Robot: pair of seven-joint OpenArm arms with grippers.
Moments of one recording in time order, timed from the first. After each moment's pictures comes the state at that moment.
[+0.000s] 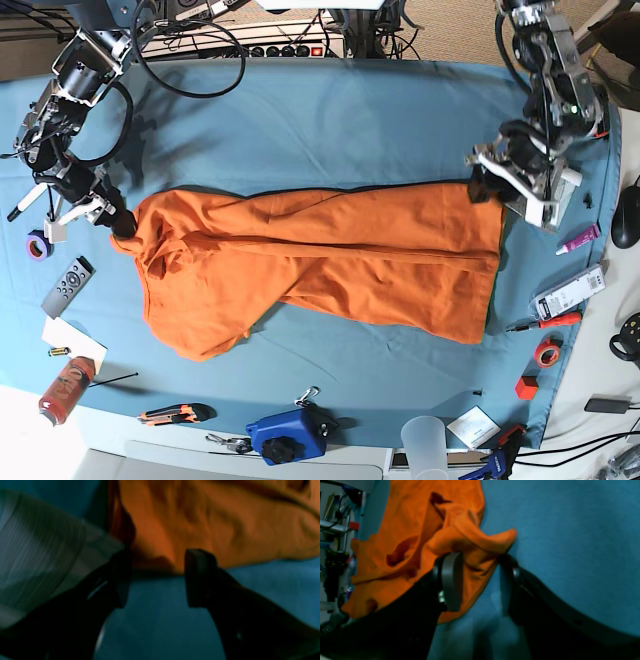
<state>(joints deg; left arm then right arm) 11.2 -3.6 -22.9 100.4 -31.2 -22.6 52.4 10.9 21.8 43.6 57.1 47.0 40.2 -63.1</state>
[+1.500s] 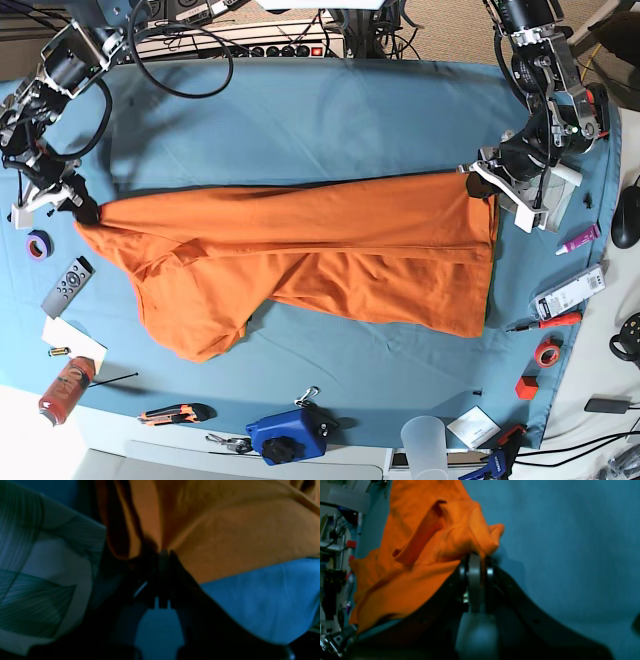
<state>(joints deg) 7.9 -3.6 -22.9 97.6 -34.4 -19.8 64.1 8.4 23.1 53.3 63.1 50.1 39.8 -69.9</state>
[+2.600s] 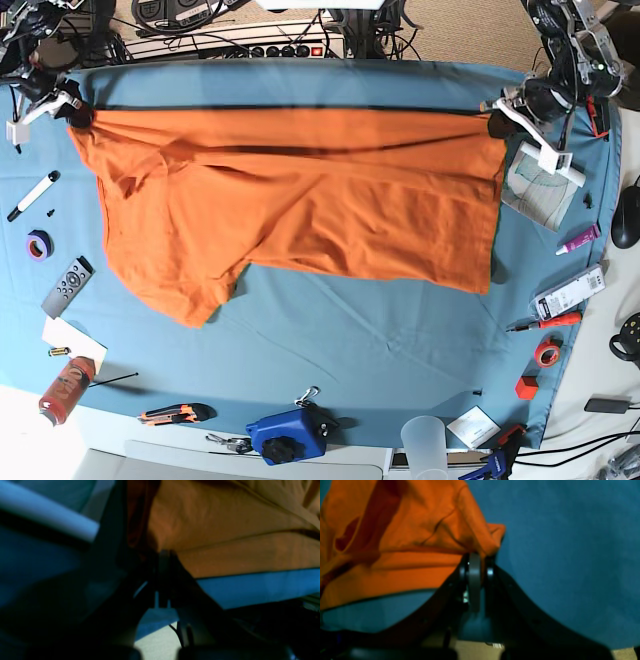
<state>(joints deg) 21.6 -3.6 -31.9 107.5 -41.1 -24.6 71.1 -16.4 22.9 57.9 77.4 56.6 39.8 -74.6</state>
